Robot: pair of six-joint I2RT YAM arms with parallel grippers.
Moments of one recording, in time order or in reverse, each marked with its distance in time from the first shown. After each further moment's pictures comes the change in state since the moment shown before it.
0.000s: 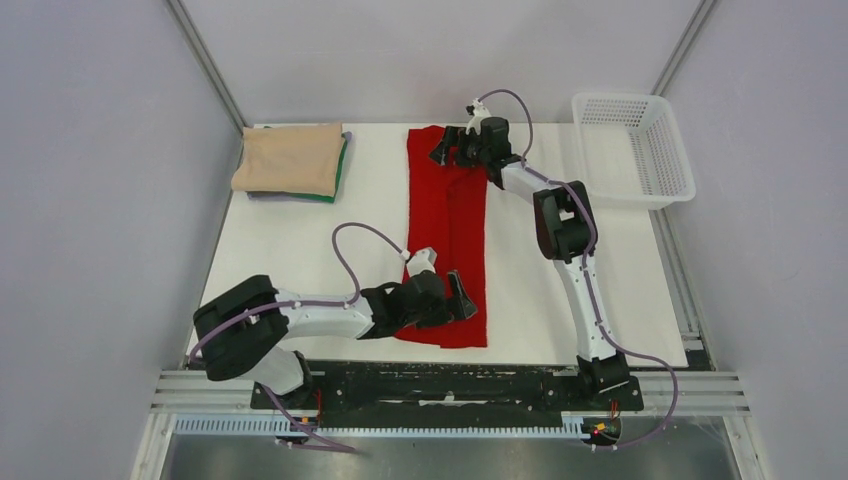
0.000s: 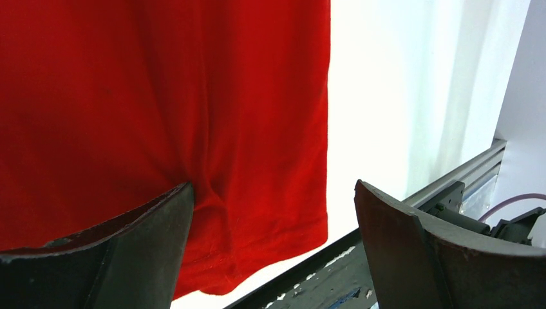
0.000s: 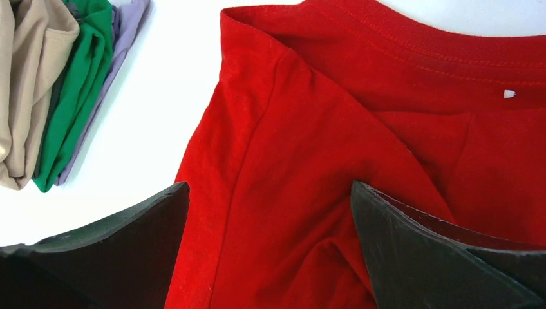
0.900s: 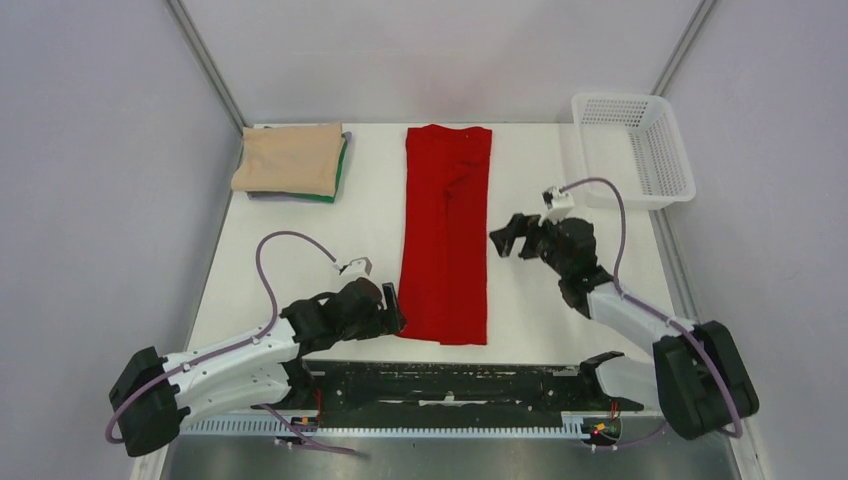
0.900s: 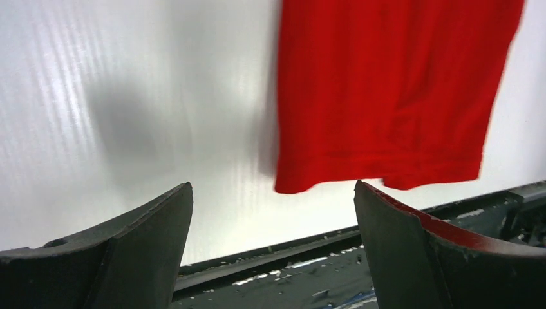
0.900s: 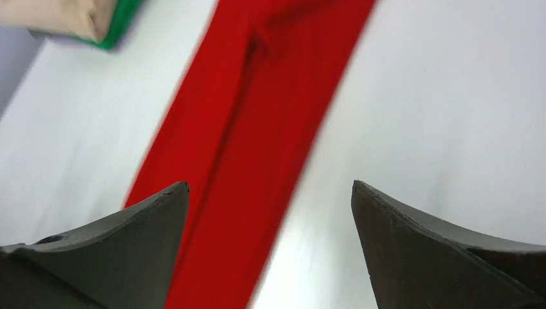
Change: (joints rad) left arm 0.115 -0.589 -0.156 -0.612 -0.071 0.142; right arm 0.015 -1.337 -1.478 0.287 0.214 -0.040
